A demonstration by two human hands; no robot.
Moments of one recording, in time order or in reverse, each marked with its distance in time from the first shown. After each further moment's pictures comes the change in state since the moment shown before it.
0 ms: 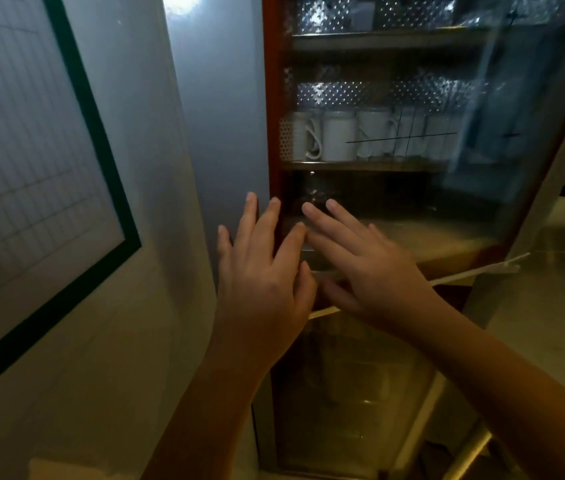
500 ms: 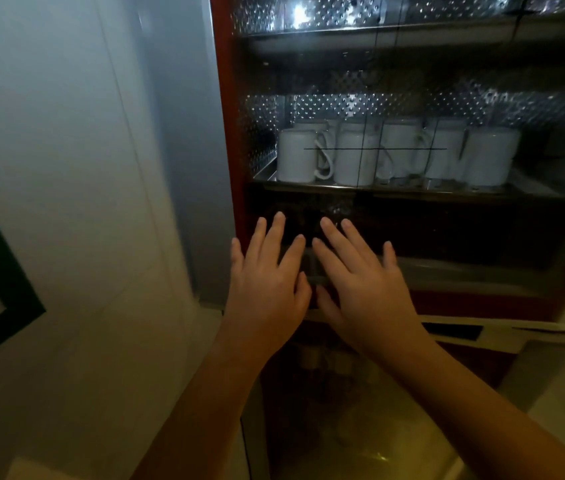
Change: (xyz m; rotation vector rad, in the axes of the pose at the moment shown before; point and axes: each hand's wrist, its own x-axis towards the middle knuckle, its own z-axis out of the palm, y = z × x) left_hand 0.052 -0.036 0.109 0.144 -0.193 -0.064; right_hand 0.036 0.067 0.073 -0.050 0.077 0.175
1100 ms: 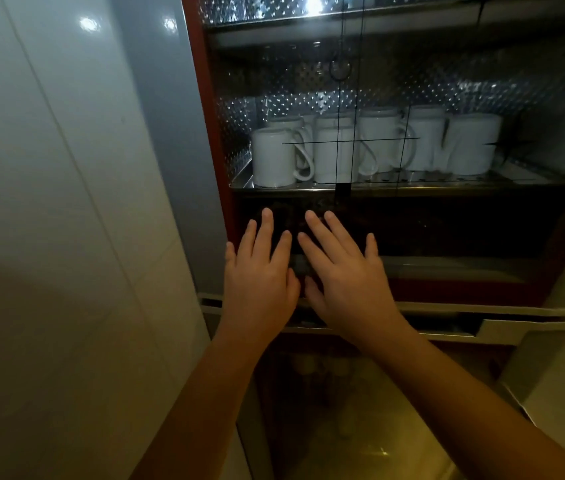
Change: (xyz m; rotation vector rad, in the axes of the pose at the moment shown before) left_hand 0.034 -0.022 0.044 -0.012 -0.072 0.028; right_hand 0.028 0.010 0.034 -0.038 -0.008 0.090
